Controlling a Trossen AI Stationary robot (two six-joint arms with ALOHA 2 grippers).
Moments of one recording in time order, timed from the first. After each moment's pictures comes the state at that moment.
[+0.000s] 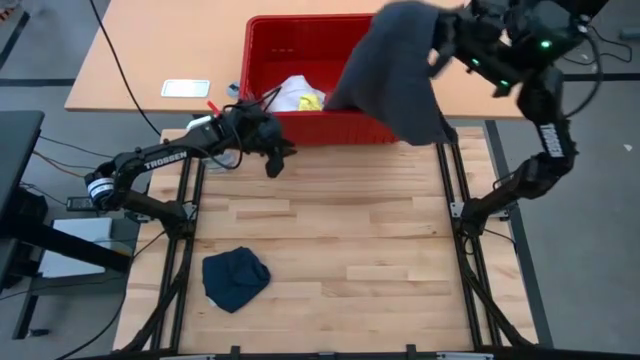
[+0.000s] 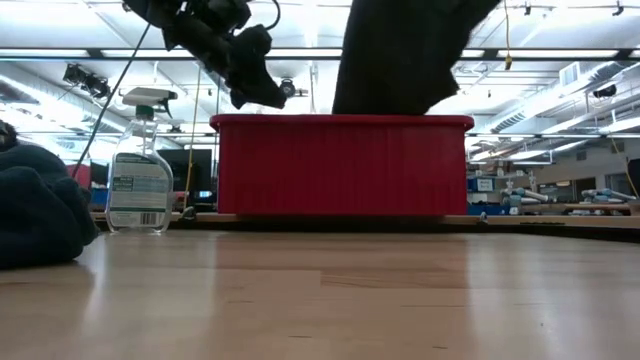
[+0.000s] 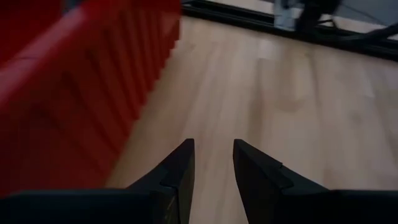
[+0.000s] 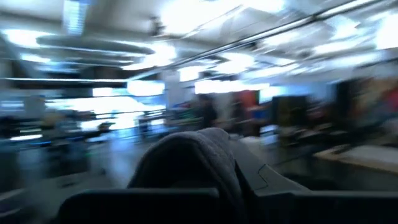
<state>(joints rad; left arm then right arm) 0.57 1.33 1.08 -0.33 0.30 0.12 -0.47 1.47 2.32 -0.56 0.04 0.04</state>
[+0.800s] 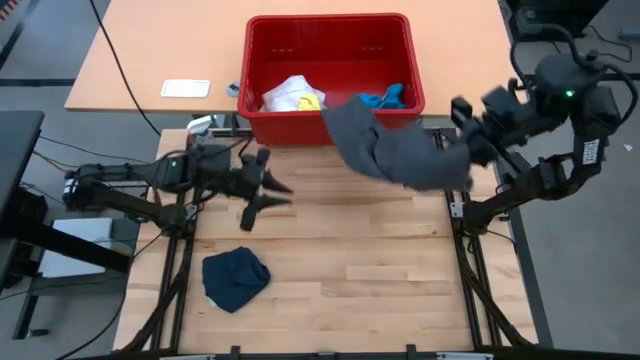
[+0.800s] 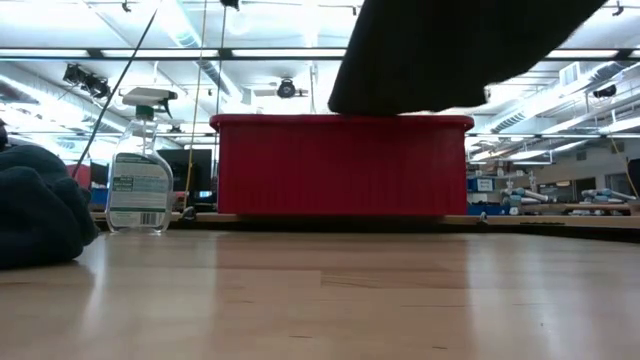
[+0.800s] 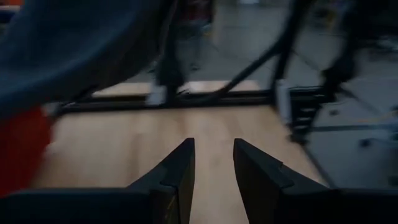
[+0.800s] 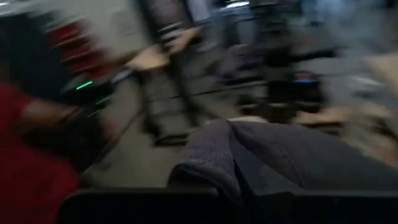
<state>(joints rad) 0.02 1.05 1.08 -0.25 0.15 0.00 -0.07 1.33 2.32 -1.18 -0.48 0.20</state>
